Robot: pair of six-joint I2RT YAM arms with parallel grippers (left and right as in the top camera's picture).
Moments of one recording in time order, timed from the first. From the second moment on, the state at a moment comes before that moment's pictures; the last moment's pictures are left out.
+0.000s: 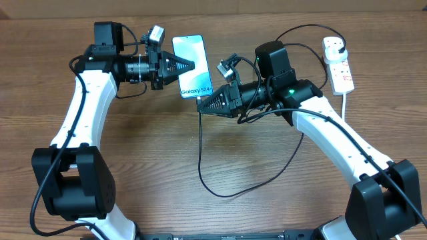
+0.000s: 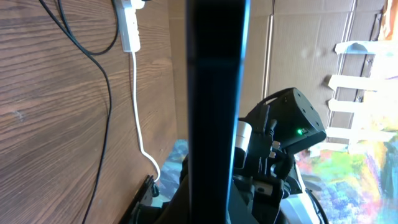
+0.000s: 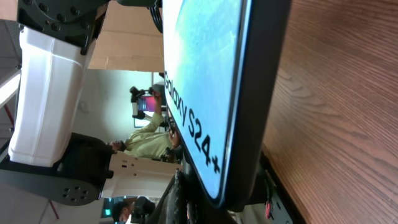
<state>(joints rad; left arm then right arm) 0.01 1.84 1.51 -0.68 1.40 -0.51 0.42 1.68 1.28 -0.33 -1.24 0.73</state>
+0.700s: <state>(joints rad) -0.01 1.84 1.51 -0.68 1.42 -0.49 0.41 1.68 1.28 -0.33 -1.27 0.71</state>
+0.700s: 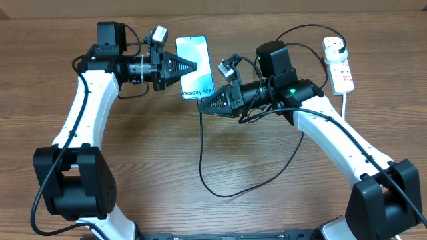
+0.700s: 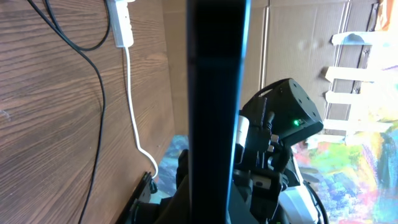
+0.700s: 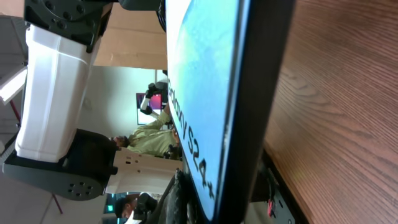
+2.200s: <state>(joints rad) -0.01 1.84 1.51 -0.78 1.43 -0.42 0.41 1.68 1.28 -0.30 -1.27 0.75</state>
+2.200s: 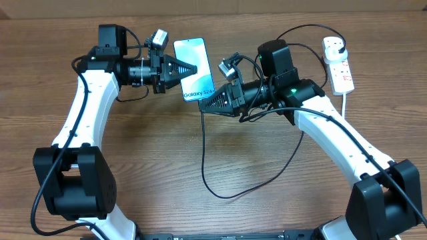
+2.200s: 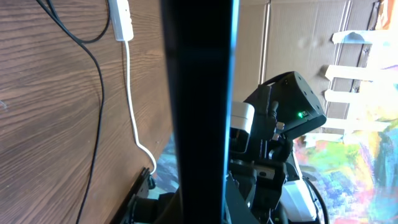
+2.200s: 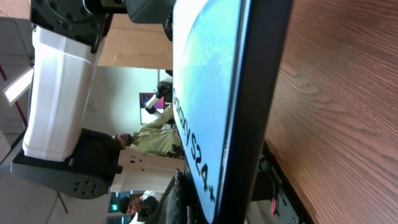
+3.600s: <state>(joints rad) -0.02 1.84 1.51 -0.81 1.43 -0.38 0.41 1.68 1.28 -0.28 -1.24 0.80</state>
